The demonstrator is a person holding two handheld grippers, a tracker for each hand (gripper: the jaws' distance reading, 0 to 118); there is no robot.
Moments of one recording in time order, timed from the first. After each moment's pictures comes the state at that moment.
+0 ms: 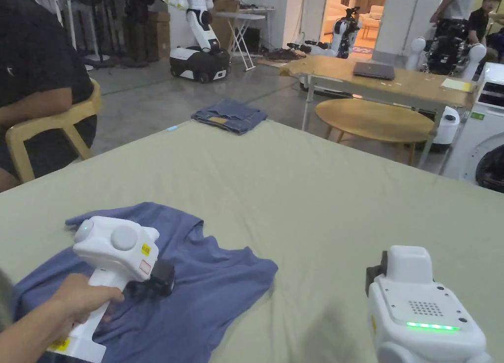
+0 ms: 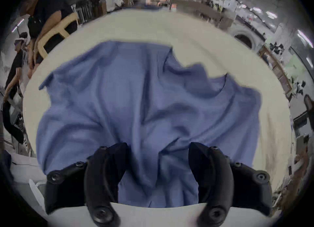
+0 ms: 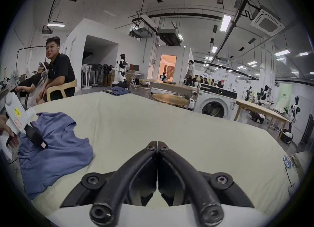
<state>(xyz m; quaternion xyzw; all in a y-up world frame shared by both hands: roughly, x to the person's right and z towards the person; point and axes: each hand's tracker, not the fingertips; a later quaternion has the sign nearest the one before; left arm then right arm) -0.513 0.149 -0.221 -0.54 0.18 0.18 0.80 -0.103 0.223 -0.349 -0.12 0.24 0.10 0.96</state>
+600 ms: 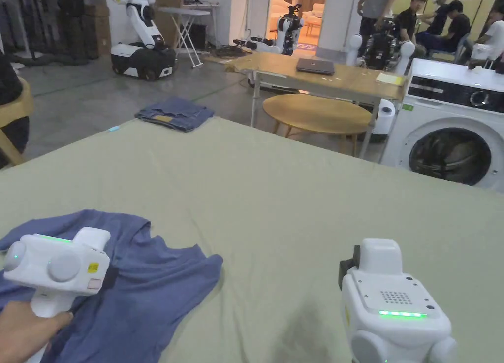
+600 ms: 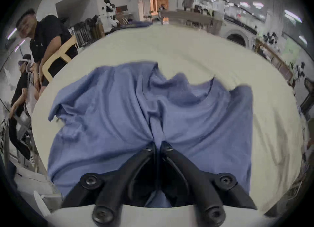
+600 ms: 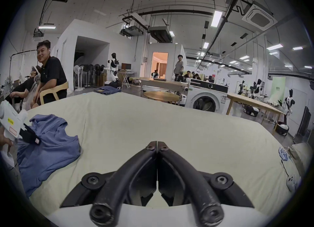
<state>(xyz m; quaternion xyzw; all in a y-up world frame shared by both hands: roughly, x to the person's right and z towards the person) -0.469 0.190 -0.200 -0.41 0.19 0.09 0.89 -0.058 0.229 -0.355 -0.13 0.21 0.08 0.97</state>
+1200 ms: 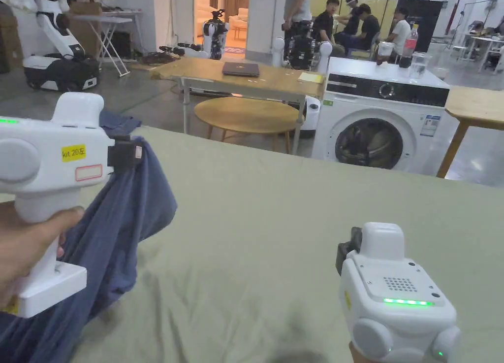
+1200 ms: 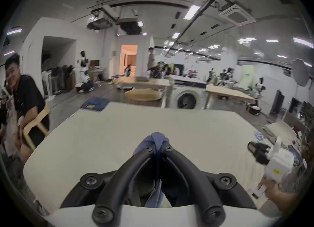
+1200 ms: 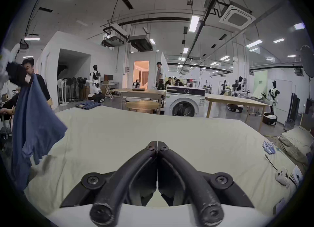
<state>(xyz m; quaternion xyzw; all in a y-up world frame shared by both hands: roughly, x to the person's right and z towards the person) -0.334 0.410 -0.267 -0.16 0.01 0.05 0.99 0.041 0.265 -0.350 -0.09 0.13 0.03 0.99</state>
